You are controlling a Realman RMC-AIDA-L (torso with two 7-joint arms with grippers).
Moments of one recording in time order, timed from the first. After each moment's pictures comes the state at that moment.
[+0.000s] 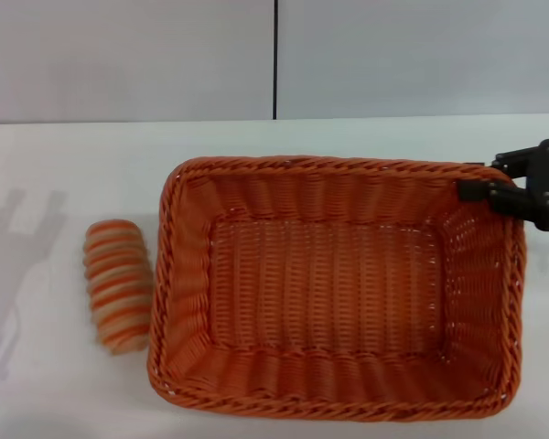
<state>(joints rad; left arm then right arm) -0.22 -2.06 0.25 -0.06 1.30 1.74 -0.97 0.58 1.90 2.49 0.55 -2.02 1.71 -1.78</state>
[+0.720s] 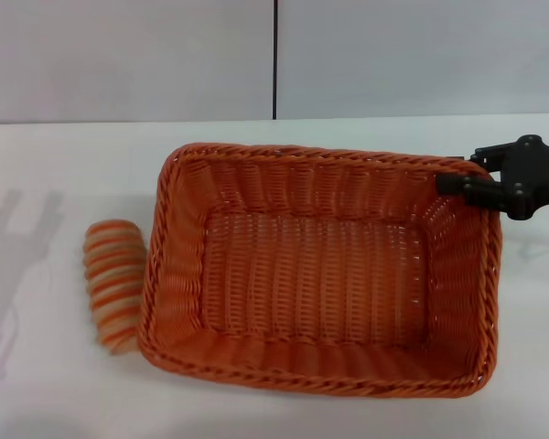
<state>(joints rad) -0.22 -2.06 0.25 -0.06 1.29 1.74 -0.98 0.60 1.92 2.46 0.55 -2.04 1.60 -1.74</state>
